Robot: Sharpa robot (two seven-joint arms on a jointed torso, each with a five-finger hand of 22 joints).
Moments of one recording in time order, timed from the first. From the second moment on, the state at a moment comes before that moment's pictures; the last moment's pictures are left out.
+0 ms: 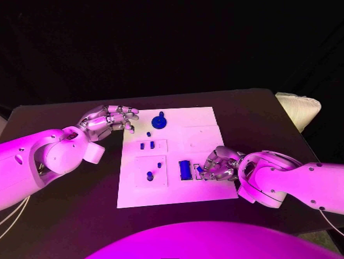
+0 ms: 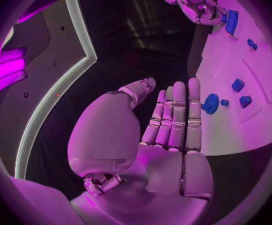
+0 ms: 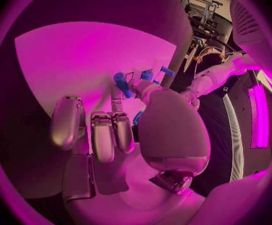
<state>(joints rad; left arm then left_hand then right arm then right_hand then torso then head) 1.11 -0.88 -0.05 1.45 -0.09 0.05 0.29 1.31 -0.17 0.51 0.01 0.22 0.87 0.20 0.24 0.33 0.88 0.13 0.56 0.12 0.89 0.07 1.07 0.38 0.17 0.89 0.17 0.65 0.87 1.03 -1.03 -0.21 1.87 -1.08 -0.43 -0.46 1.22 -0.20 0.48 0.23 0.43 1.04 0.08 0.42 0.40 1.47 0.00 1.52 1.31 1.47 -0.06 1.55 1.31 0.08 1.46 0.04 1.15 1.31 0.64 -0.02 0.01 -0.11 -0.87</state>
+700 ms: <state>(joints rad) 1.11 -0.88 -0.05 1.45 -0.09 0.06 0.28 1.31 -0.17 0.51 0.01 0.22 0.87 0.20 0.24 0.33 0.88 0.13 0.56 0.12 0.89 0.07 1.07 0.38 0.17 0.89 0.17 0.65 0.87 1.03 -1.01 -0.21 1.87 -1.07 -0.47 -0.47 1.15 -0.21 0.45 0.27 0.44 1.04 0.07 0.43 0.40 1.47 0.00 1.52 1.31 1.47 -0.06 1.55 1.31 0.08 1.46 0.04 1.15 1.31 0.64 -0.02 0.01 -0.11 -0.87</state>
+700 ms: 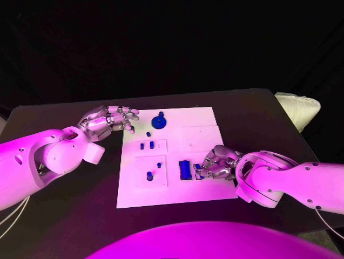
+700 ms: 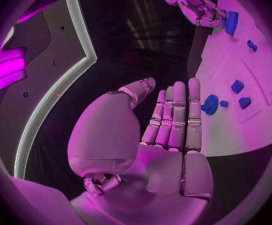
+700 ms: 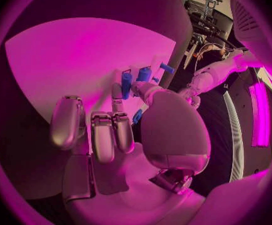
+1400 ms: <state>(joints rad) 1.11 -0.88 -0.05 1.45 -0.09 0.07 0.28 1.30 -0.17 0.51 0.01 0.22 0.86 0.20 0.24 0.32 0.88 0.13 0.56 0.12 0.89 0.07 1.07 0.38 0.17 0.89 0.17 0.65 0.87 1.03 -1.00 -0.21 1.86 -1.06 -0.47 -0.47 1.07 -0.22 0.37 0.29 0.43 1.04 0.07 0.43 0.39 1.47 0.00 1.52 1.31 1.47 -0.06 1.55 1.31 0.08 1.46 0.04 1.15 1.31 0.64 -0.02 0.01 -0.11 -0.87</state>
